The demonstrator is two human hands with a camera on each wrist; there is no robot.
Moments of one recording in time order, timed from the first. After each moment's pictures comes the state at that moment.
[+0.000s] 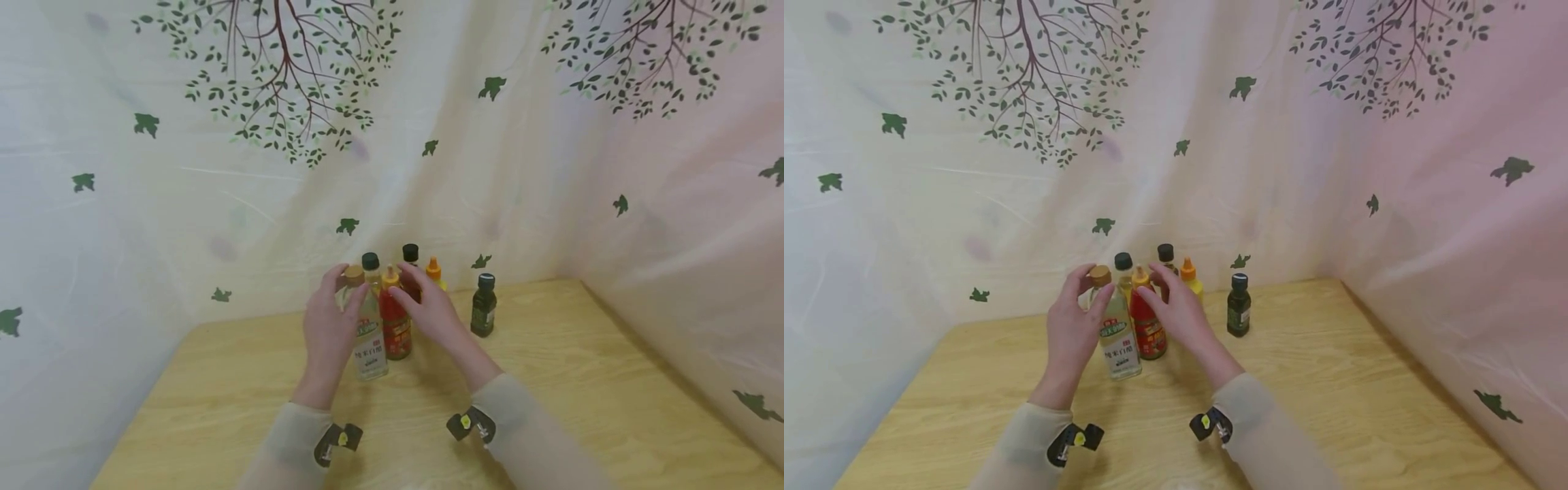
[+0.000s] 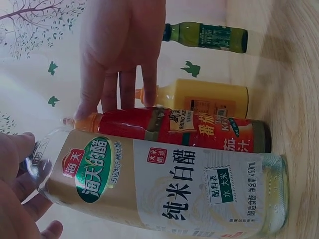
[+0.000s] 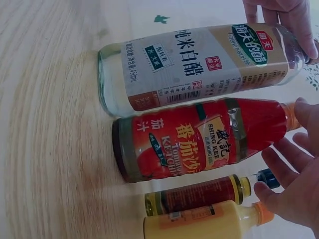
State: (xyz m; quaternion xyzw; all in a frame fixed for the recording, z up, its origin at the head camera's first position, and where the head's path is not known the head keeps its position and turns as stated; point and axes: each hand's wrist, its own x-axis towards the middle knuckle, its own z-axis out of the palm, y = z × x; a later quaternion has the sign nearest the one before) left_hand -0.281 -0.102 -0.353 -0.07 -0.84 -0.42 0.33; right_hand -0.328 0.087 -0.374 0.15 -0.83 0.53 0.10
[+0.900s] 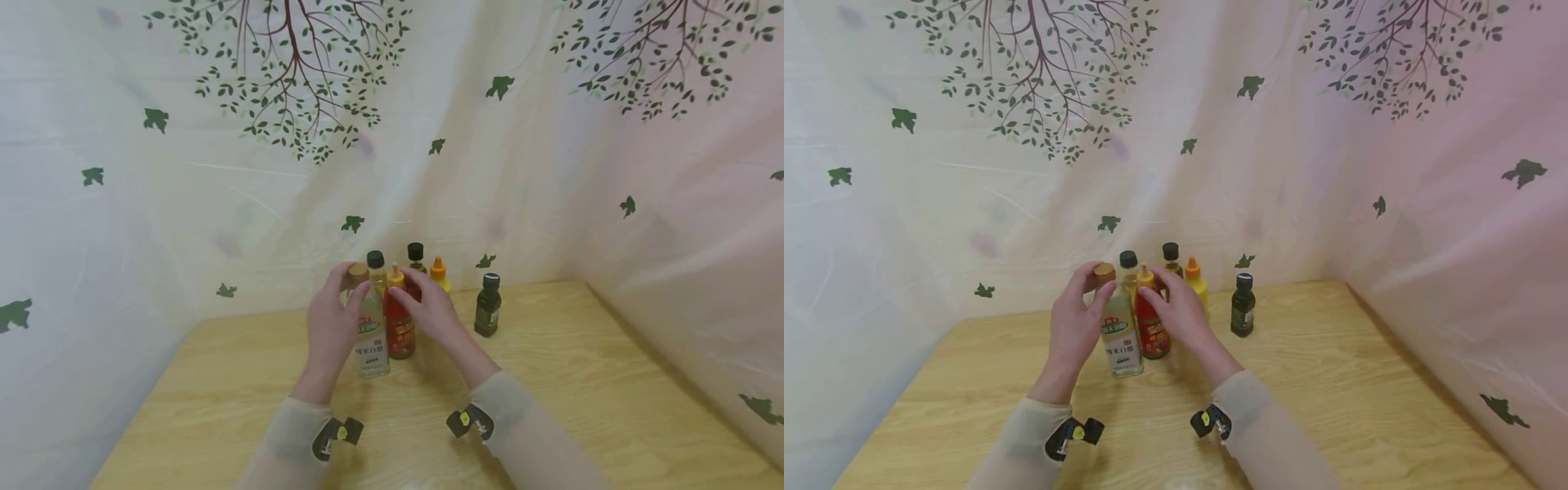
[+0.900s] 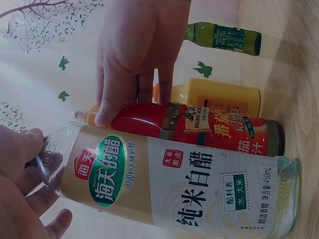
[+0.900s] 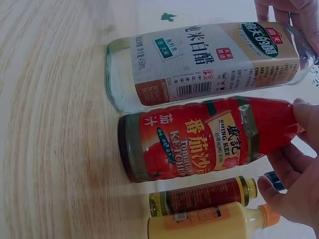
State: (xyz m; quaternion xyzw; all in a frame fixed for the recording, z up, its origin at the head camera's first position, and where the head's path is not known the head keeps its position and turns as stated) left_hand -0.276 -0.108 -0.349 -0.11 -0.83 -0.44 0.32; right_hand -0.332 0.080 -0.379 0.17 -0.83 0.52 0.11
